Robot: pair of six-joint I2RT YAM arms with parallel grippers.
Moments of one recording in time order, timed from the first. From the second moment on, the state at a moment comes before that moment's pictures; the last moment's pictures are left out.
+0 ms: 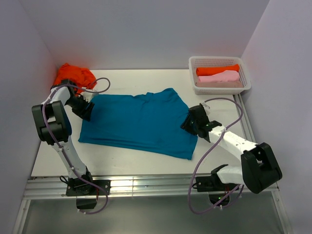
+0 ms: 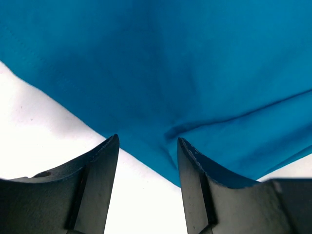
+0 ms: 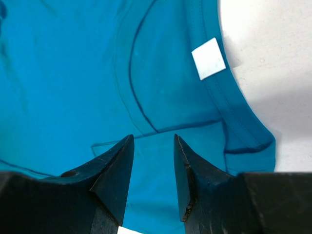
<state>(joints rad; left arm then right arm) 0.24 2.00 1.50 -0.94 0.35 0.89 0.42 1.25 0.63 -0.24 0.15 0.89</state>
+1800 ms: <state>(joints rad) 0.23 2.01 1.48 -1.08 0.37 0.92 0.41 1.31 0.61 -0.22 0.14 0.89</state>
